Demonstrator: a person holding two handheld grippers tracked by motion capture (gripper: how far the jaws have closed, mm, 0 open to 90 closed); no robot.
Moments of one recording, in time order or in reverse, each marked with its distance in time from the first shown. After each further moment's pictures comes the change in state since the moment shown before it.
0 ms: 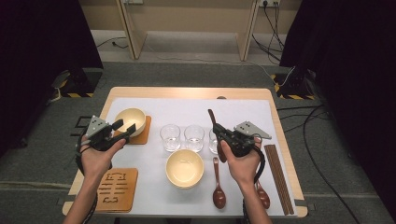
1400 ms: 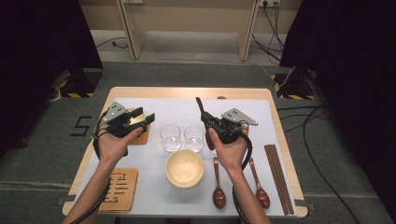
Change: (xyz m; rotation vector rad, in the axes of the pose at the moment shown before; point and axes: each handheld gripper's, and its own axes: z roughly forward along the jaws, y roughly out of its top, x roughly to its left) left arm -0.033 0.037 0.036 -0.015 -0.135 0.045; right arm 0.011 0.024 0.039 -0.042 0.047 -0.011
